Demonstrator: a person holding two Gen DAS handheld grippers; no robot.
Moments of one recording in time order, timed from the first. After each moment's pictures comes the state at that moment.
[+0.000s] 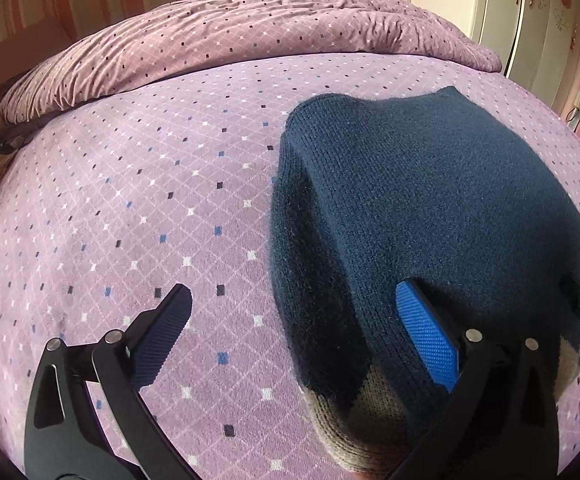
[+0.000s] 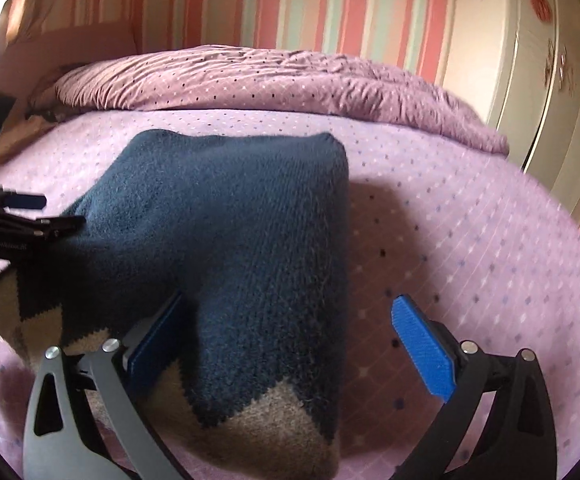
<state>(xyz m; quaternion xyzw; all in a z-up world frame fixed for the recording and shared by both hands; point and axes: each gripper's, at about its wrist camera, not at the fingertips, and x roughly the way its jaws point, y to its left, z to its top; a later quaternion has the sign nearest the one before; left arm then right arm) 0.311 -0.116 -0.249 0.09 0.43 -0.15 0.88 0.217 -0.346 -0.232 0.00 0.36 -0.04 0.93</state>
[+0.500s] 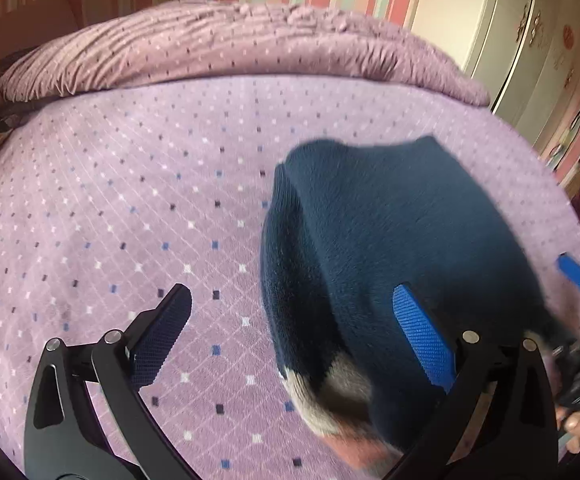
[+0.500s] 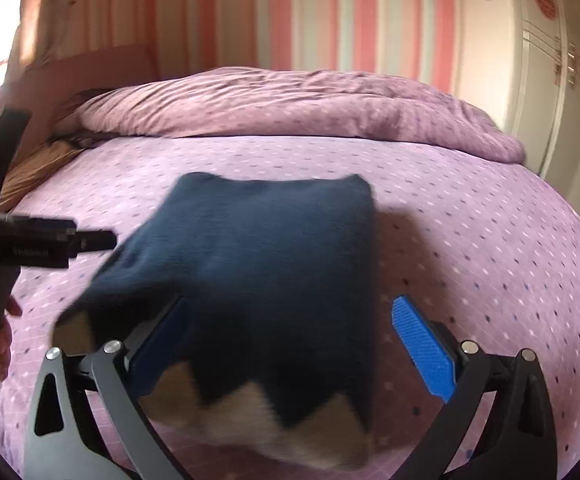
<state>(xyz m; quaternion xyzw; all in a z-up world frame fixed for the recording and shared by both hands) 0.298 -0.097 -0.196 0.02 0.43 -0.17 0.89 0.212 -0.325 -0.186 0.01 0.33 0.02 0.94</state>
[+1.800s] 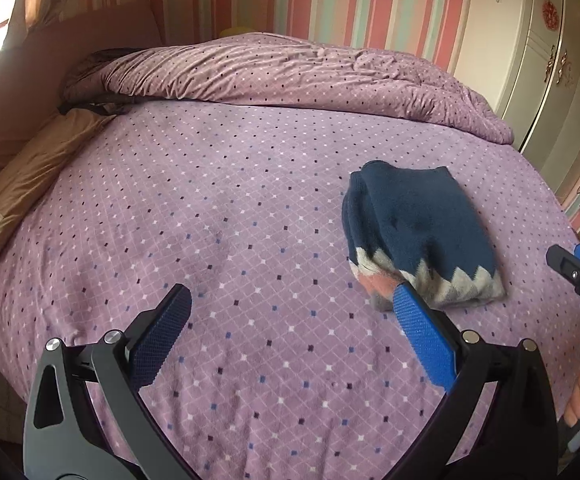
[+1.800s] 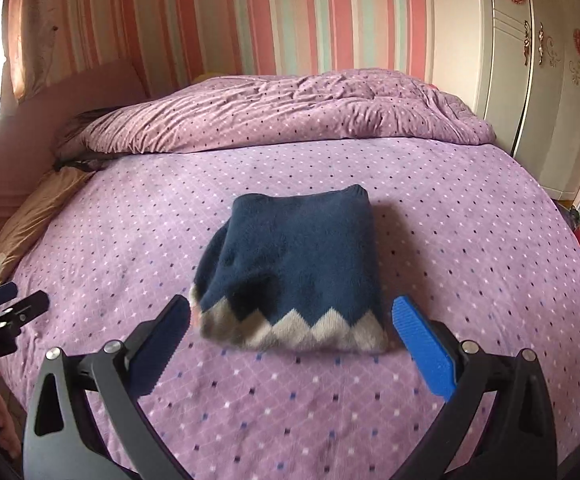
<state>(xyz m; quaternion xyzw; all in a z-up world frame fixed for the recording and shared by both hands) 0.132 0.015 -0.086 0.00 0.41 -0.07 0.91 0.102 -0.281 -0.060 0.07 0.36 -0.03 0.93</state>
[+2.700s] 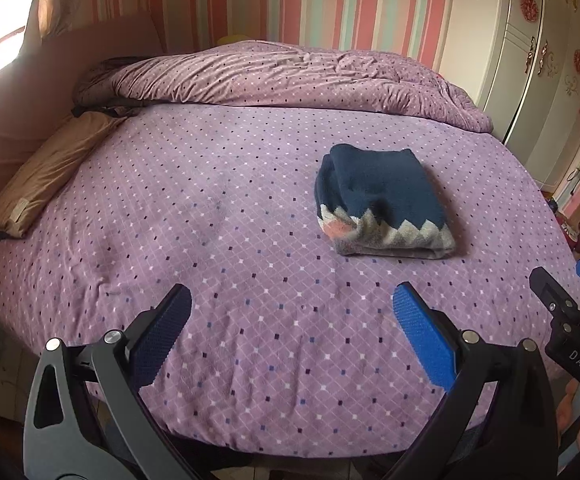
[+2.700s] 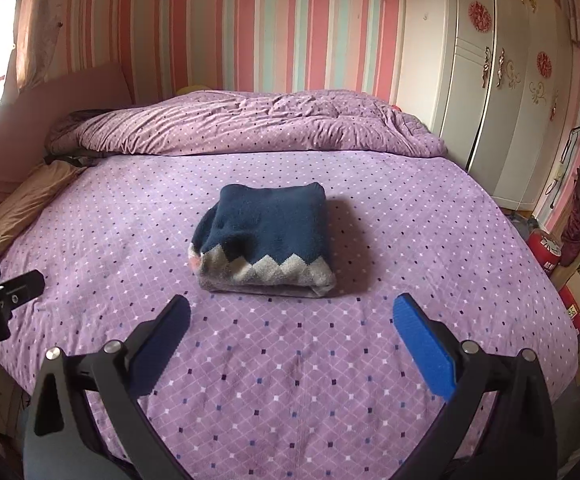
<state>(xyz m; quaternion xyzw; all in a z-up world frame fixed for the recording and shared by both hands) 0.003 -0.004 -0.039 0.01 0.41 -0.07 0.91 -0.041 -0.262 -0.022 0.03 0.33 -0.09 0.94</state>
